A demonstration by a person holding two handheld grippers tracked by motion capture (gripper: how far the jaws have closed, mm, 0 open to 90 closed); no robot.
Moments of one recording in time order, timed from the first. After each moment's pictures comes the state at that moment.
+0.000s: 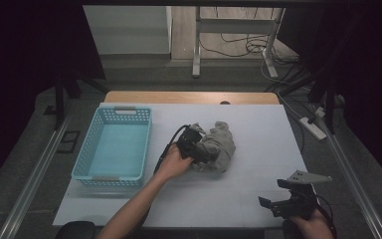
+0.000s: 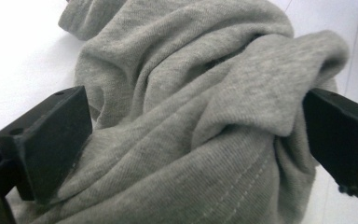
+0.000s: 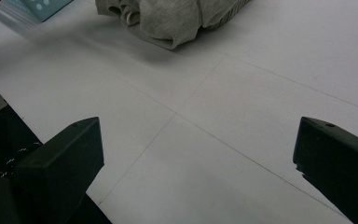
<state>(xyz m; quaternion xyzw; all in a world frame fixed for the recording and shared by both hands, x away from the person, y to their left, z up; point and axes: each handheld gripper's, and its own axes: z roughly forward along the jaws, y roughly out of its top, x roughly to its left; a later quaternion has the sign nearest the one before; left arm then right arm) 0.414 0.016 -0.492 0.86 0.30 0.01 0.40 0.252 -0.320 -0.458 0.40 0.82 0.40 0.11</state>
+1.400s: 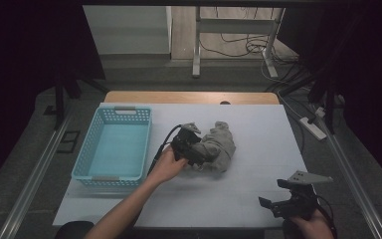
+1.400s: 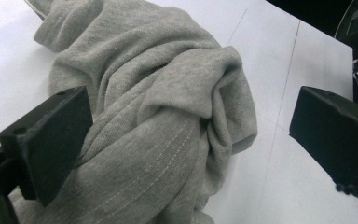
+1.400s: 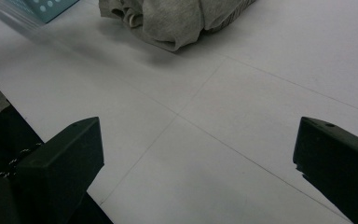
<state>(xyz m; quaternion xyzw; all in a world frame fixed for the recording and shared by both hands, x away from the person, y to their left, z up) 0.397 0.032 -0.472 0.85 0.28 -0.02 0.44 0.251 -0.320 -0.458 0.40 0.82 0.40 0.11</state>
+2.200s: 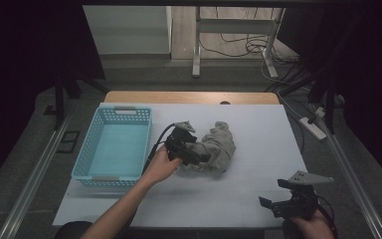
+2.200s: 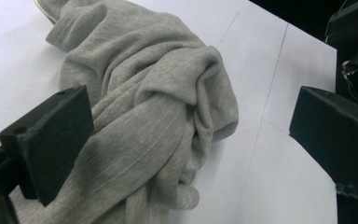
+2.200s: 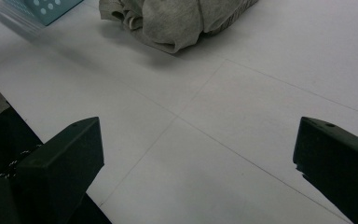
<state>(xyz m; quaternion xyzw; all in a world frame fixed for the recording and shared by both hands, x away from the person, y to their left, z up) 0.387 0.047 -0.457 0.85 0.28 -0.02 0.44 0.250 -0.321 -0.457 0.40 0.81 0.41 0.11</state>
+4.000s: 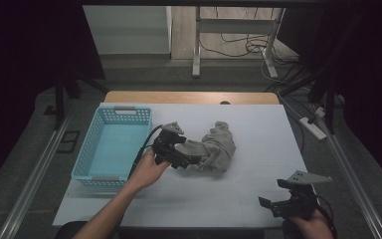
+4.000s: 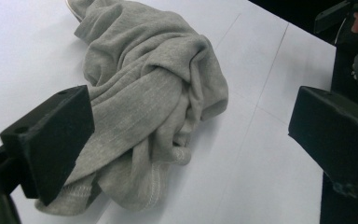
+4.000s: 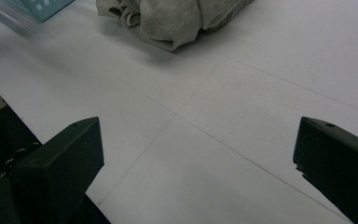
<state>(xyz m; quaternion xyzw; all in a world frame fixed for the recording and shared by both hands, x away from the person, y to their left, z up) 0.359 0.077 -0.438 0.85 0.29 0.00 0.44 0.251 -0.319 -0.458 0.40 0.82 0.40 0.11</state>
